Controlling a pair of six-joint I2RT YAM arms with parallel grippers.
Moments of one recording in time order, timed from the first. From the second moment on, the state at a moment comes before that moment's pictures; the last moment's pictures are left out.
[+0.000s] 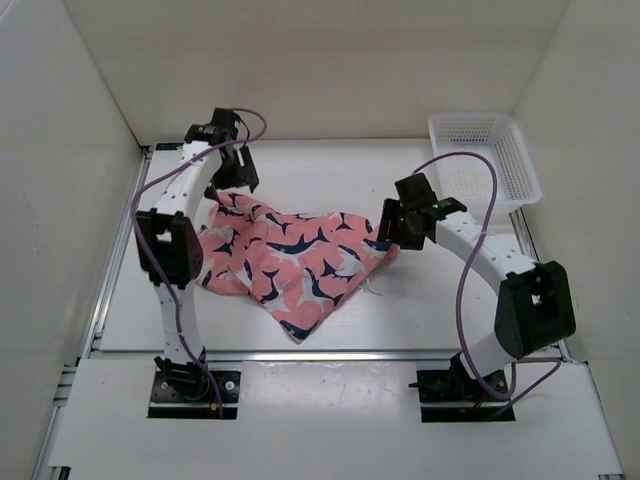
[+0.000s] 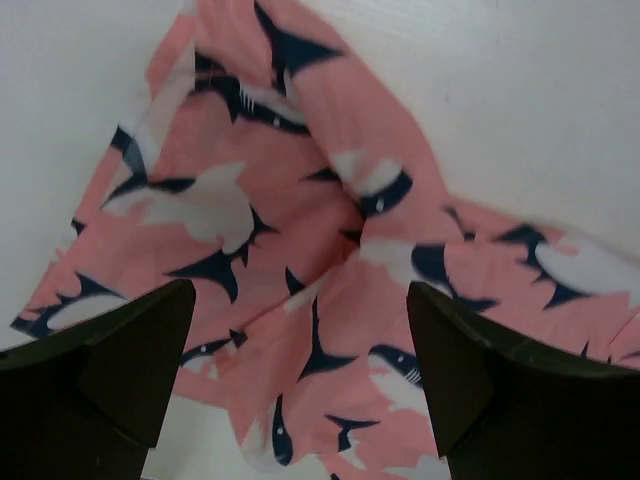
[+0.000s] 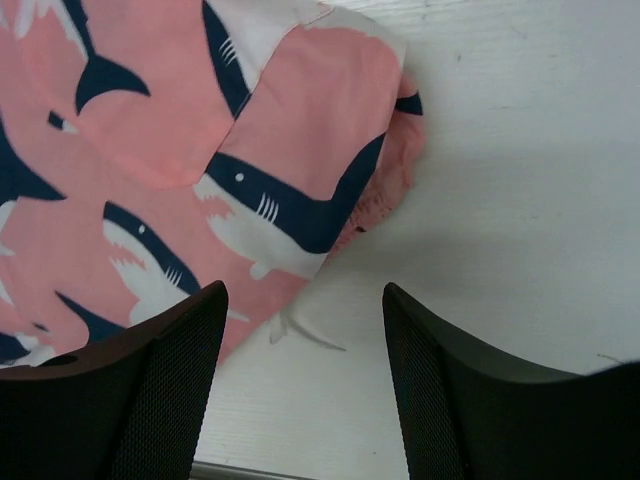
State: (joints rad) left arm -0.17 2.15 2.15 -1.14 -0.17 -0.43; right arm 0.43 1.54 1.15 -0.63 0.04 0.55
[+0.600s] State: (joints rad) left arm -0.84 1.45 0.97 -0.86 0.10 -0.84; right arm 0.33 1.31 0.95 -0.61 -0.07 0.58
